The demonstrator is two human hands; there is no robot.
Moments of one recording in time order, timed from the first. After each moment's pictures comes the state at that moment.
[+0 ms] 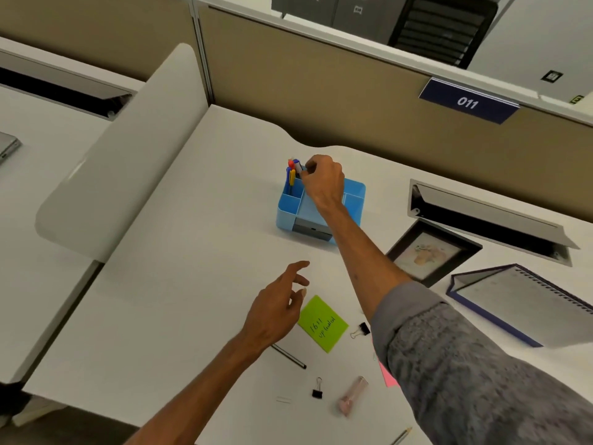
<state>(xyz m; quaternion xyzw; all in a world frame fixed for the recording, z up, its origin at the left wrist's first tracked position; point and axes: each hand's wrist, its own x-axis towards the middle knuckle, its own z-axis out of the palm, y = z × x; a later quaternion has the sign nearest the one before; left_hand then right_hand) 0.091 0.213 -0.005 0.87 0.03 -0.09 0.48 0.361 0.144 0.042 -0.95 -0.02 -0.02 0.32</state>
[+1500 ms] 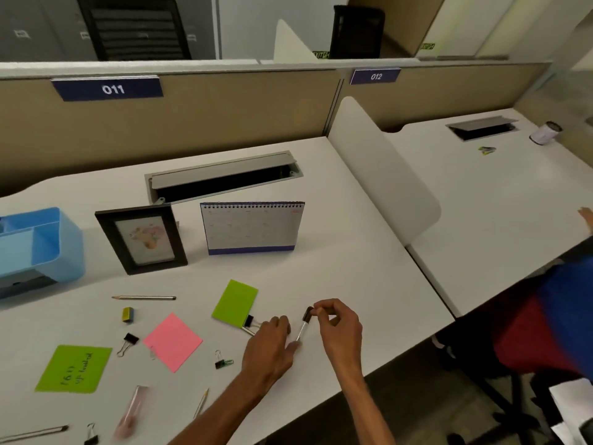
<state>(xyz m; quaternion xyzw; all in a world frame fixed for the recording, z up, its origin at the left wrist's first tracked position) -0.032 -0.228 -0.040 0.91 -0.27 -0.22 0.22 -0.094 -0.366 0.027 -0.79 0.39 -0.13 0.46</state>
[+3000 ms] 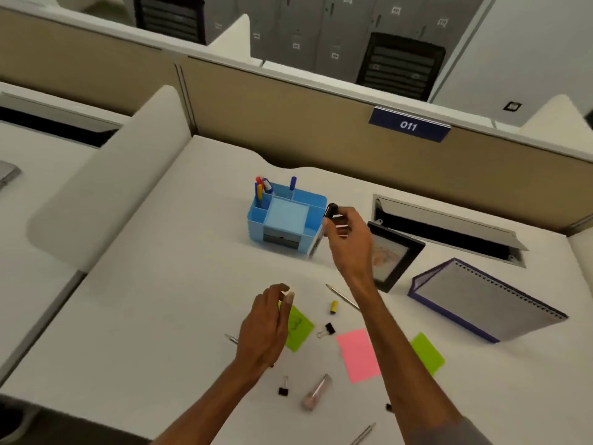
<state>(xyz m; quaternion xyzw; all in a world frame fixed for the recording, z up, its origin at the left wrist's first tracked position) 0.046 0.125 0.013 0.90 0.10 0.03 0.43 0.202 -0.020 0.105 -0.84 0.00 -0.08 0.53</state>
